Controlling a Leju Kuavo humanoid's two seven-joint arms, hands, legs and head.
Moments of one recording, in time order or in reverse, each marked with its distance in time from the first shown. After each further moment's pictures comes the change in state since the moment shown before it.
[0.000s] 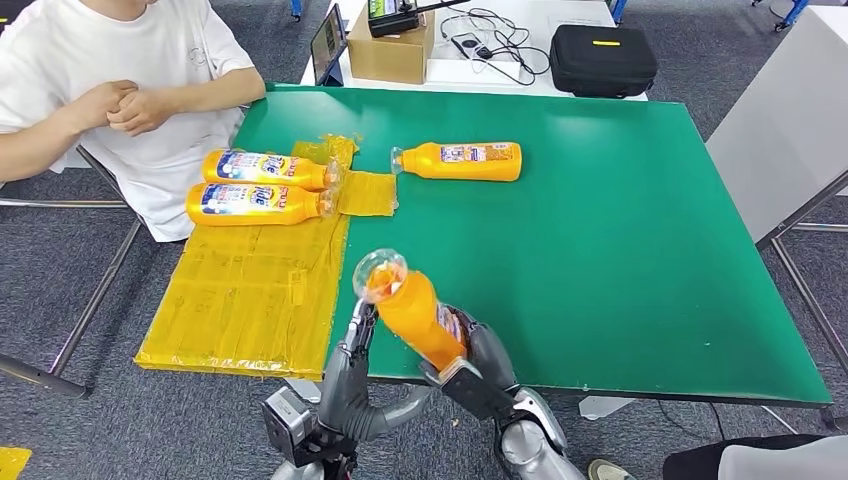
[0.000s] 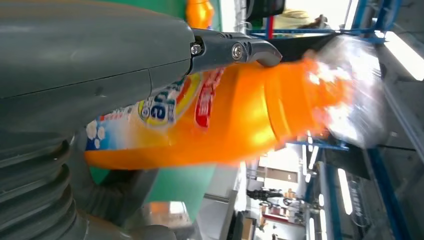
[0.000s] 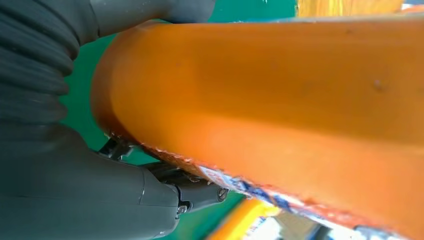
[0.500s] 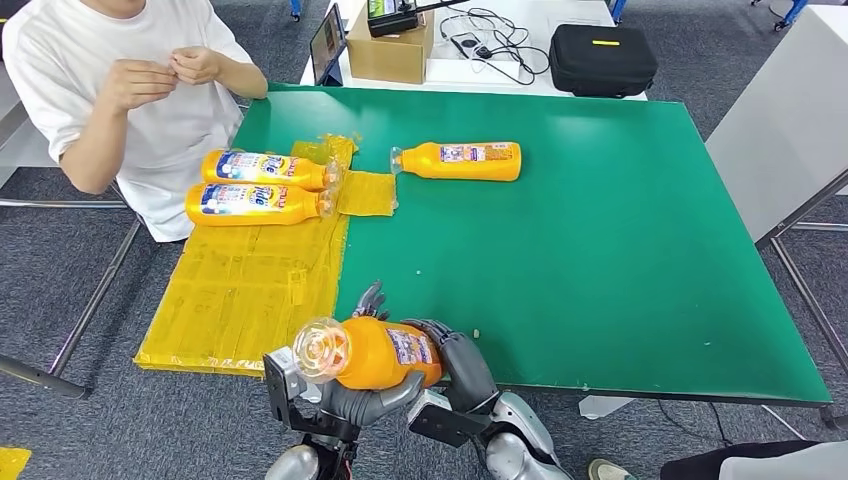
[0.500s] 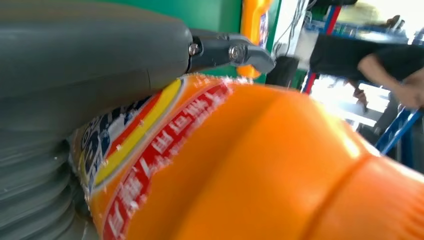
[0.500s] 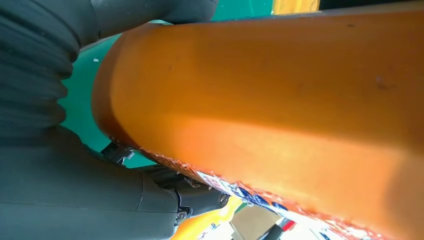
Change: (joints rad) left arm -0.006 -0.022 0.041 0.007 0.183 -0.039 0.137; right arm 0.004 -0.022 0.149 -0.049 0.059 -0.051 0.013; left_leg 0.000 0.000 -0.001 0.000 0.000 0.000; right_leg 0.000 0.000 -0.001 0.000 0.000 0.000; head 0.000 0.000
